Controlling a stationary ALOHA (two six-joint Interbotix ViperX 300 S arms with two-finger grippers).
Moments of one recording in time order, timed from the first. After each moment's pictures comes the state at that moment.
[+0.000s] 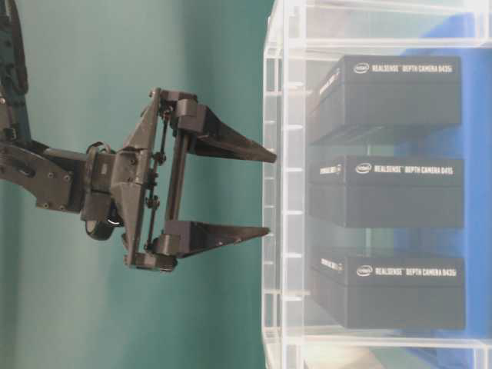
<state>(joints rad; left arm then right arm) 0.34 -0.65 0.49 0.07 1.42 -1.12 -0.23 0.30 -0.26 -0.12 1.27 1.30</state>
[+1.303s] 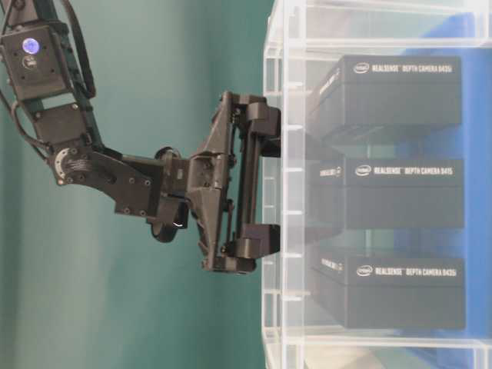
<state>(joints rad) 0.34 -0.67 0.50 0.07 1.42 -1.12 -0.23 0.35 -0.14 -0.12 1.13 1.34</state>
